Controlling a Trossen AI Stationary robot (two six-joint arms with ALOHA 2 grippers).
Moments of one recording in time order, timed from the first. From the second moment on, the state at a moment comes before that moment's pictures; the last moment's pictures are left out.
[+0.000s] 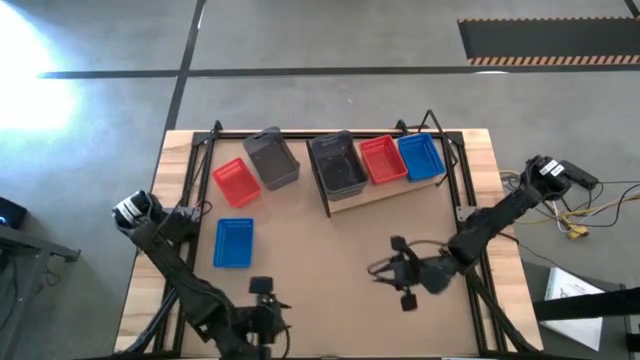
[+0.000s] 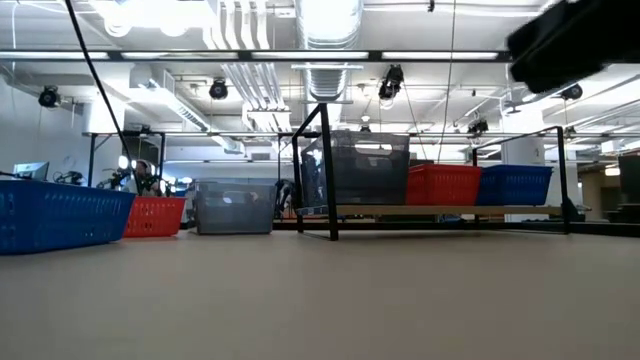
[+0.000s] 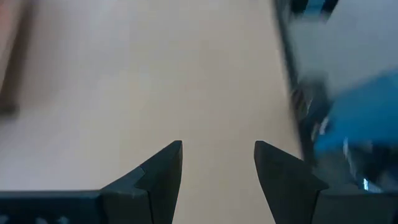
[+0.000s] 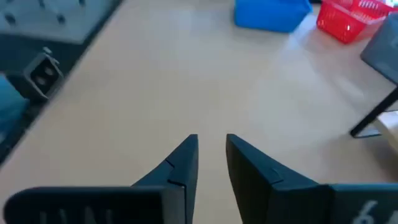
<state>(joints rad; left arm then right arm) -0.86 1.72 1.36 -0.60 -0.65 -0.70 0.68 1.34 0.62 0.12 0.50 0.24</state>
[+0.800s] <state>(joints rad) -0.83 1.58 1.17 -1.36 -0.24 -1.07 0.81 1.77 0.66 0.47 0.62 0.36</state>
